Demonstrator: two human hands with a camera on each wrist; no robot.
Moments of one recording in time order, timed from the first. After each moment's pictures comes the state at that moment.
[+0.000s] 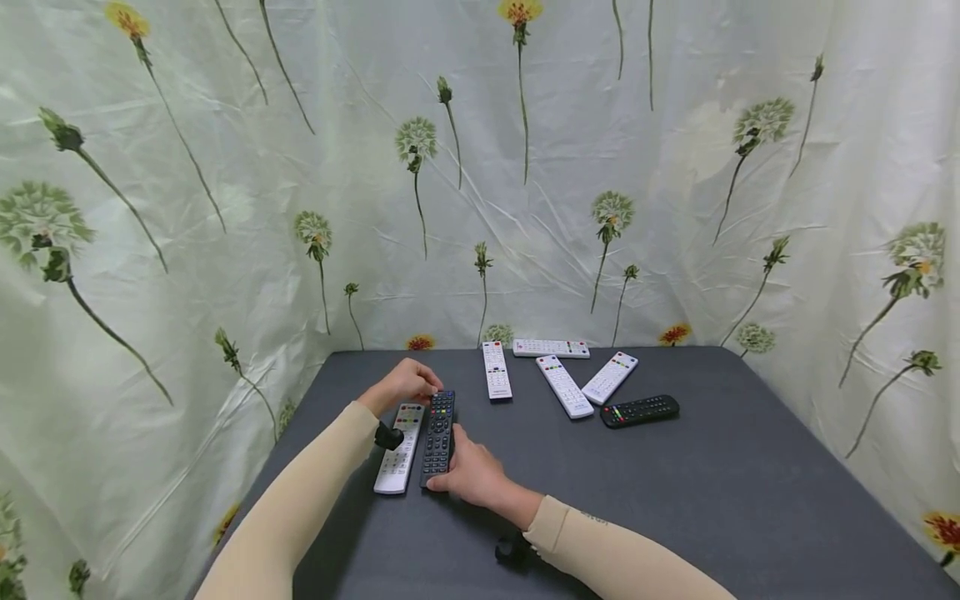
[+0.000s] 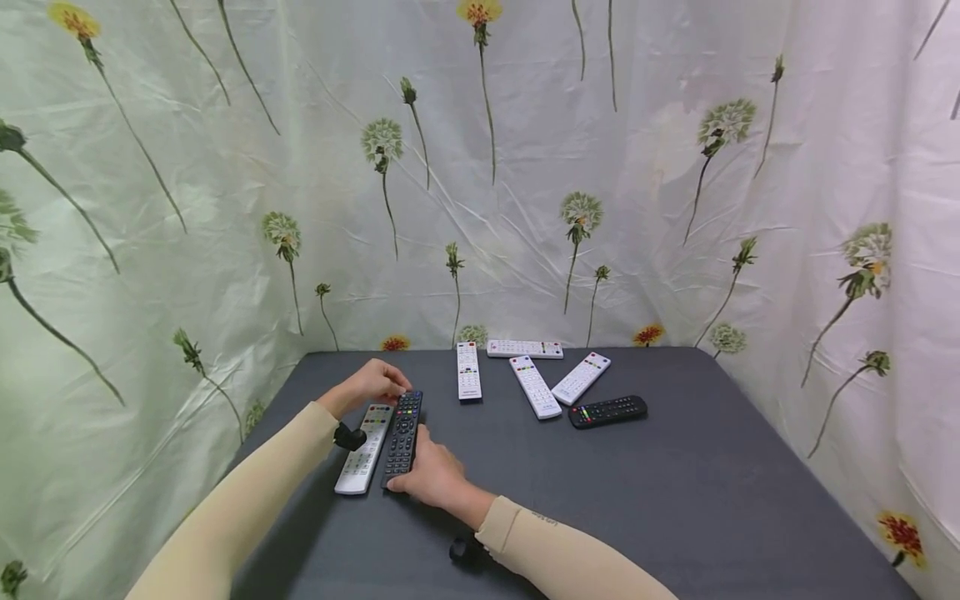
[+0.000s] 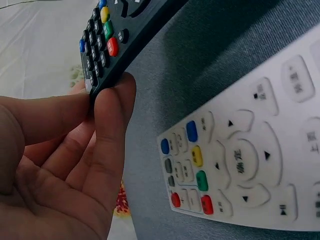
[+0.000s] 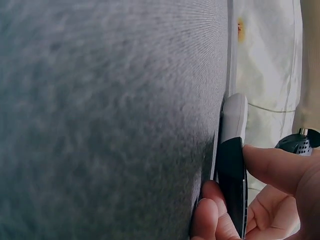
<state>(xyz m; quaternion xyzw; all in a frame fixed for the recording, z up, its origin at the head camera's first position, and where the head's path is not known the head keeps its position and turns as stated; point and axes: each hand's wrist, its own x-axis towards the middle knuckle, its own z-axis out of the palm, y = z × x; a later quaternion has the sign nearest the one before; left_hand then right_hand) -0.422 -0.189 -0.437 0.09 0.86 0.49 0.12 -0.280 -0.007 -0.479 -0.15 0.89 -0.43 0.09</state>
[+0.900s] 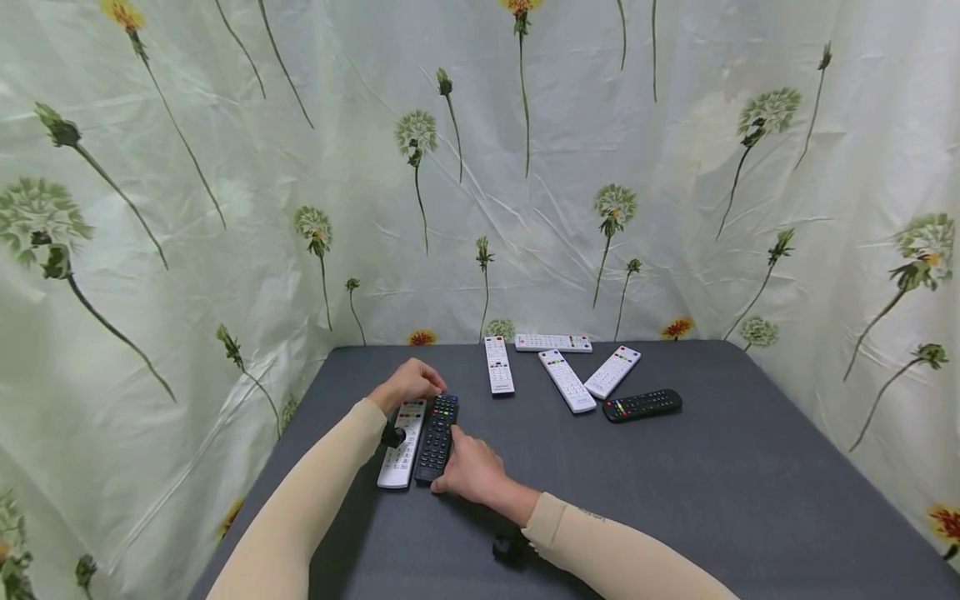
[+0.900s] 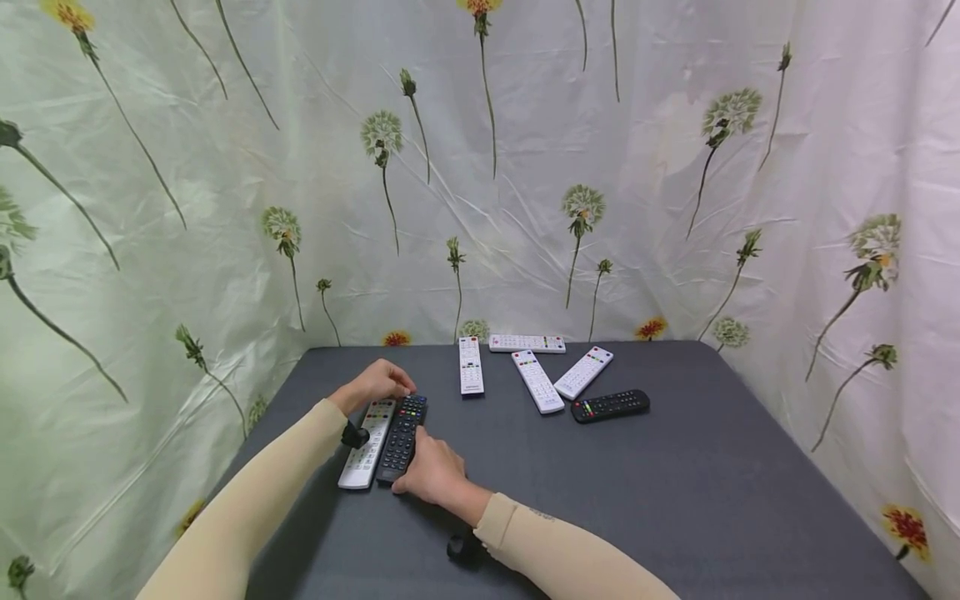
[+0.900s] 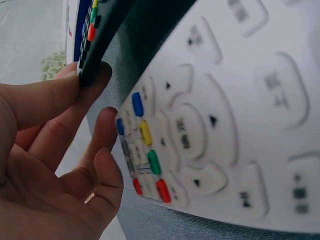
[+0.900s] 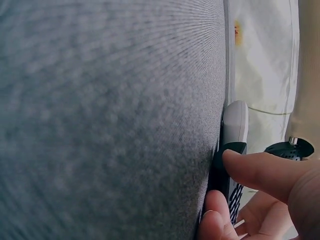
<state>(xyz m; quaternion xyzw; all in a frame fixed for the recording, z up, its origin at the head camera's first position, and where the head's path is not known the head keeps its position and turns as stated) -0.432 -0.190 -0.456 0.11 0.91 0.39 0.10 -0.283 -0.018 -0.481 -0.13 0.93 -0.34 0.06</state>
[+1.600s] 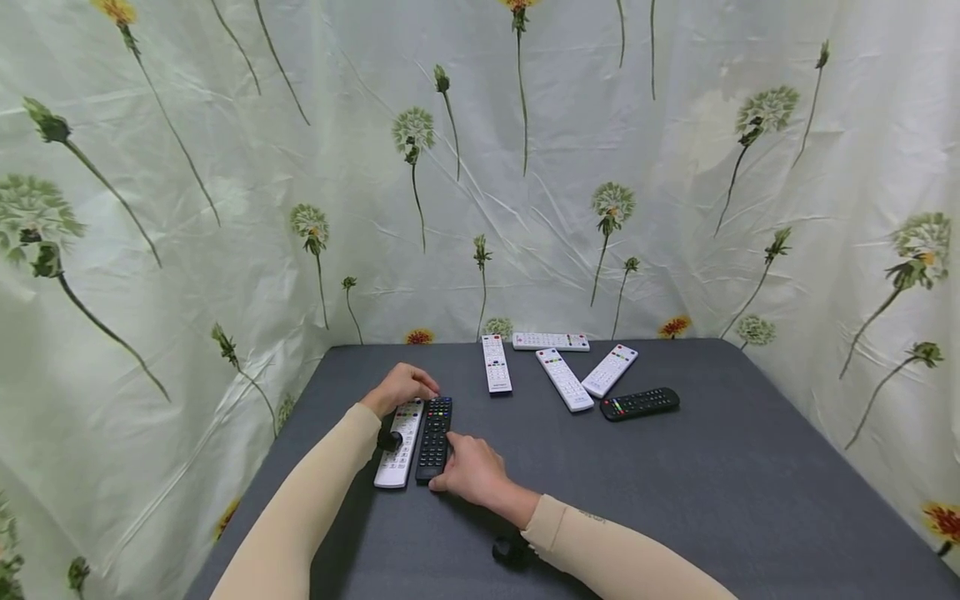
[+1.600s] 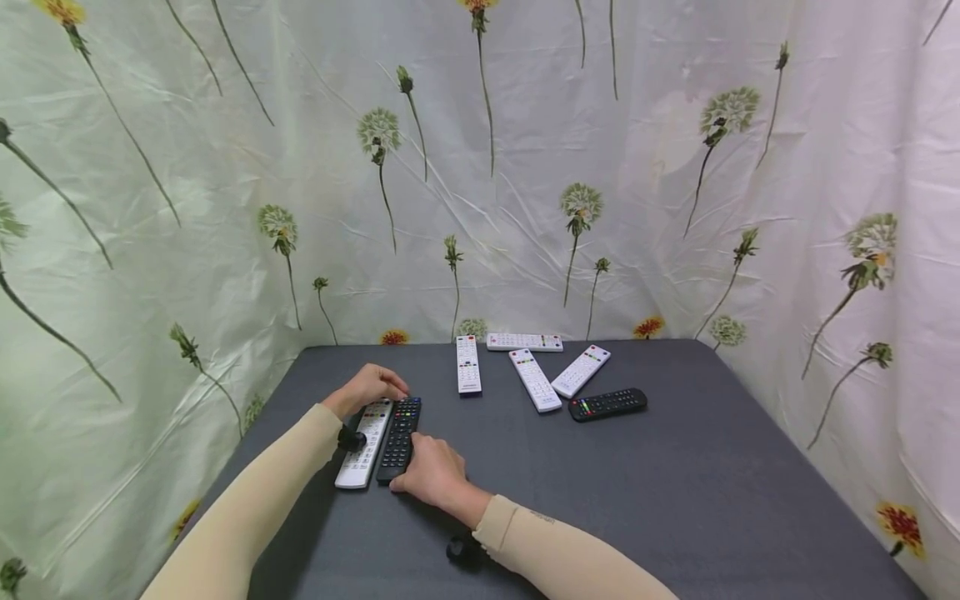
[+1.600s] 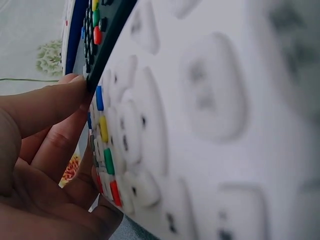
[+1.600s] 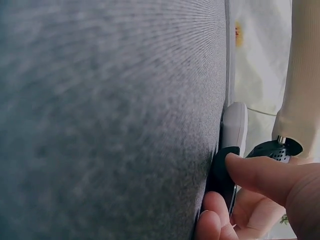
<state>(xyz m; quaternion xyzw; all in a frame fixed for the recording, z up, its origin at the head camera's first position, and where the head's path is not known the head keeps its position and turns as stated) -0.436 -0.201 -0.472 0.08 0.88 0.46 0.09 -0.278 -0.016 -0.481 -0.14 0.93 -0.34 0.03</state>
